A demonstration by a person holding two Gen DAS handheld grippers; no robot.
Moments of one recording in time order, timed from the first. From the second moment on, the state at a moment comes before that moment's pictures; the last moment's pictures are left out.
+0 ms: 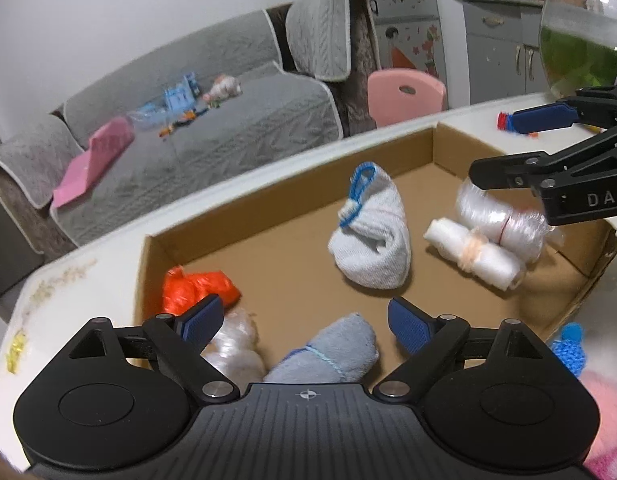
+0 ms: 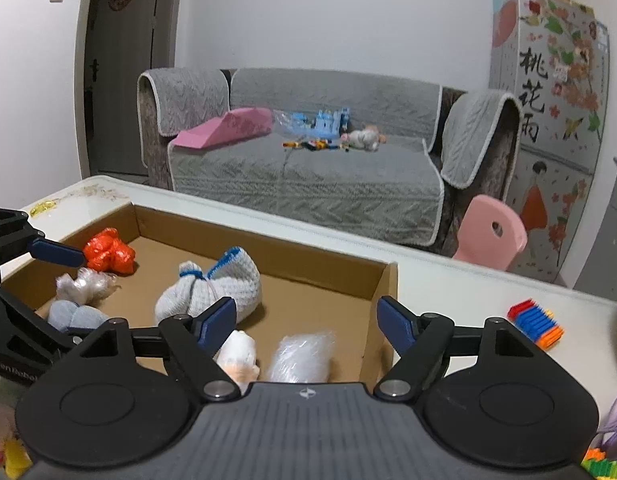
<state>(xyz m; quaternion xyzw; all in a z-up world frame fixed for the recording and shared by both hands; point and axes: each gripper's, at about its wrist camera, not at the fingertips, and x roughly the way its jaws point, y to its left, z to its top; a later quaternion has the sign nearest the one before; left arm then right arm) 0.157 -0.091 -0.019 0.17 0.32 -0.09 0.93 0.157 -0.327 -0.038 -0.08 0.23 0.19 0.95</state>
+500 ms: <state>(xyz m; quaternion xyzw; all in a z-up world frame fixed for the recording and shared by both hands) 0.066 -0.002 -0.001 0.14 0.32 -0.13 0.93 0.086 -0.336 -0.027 -0.05 0.29 0.34 0.89</state>
